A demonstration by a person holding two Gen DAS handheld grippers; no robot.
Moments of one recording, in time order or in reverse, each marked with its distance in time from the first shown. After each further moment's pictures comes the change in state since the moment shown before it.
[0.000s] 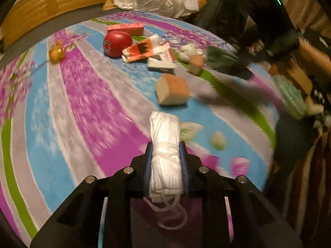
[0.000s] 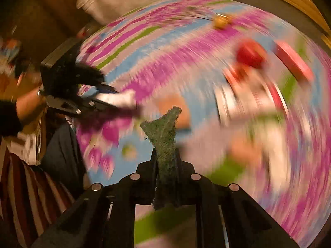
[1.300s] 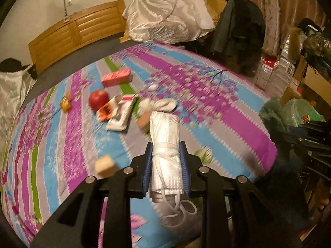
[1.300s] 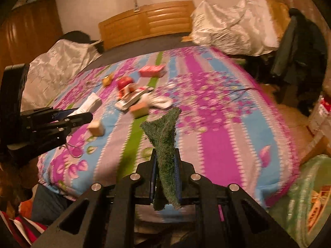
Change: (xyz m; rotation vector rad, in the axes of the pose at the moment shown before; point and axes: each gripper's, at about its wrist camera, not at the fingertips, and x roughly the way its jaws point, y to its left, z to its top) left arm 0.005 -0.213 0.100 0.035 -0.130 0.347; right arm -0.115 0.074 -0.219 0.585 -0.558 -0.551
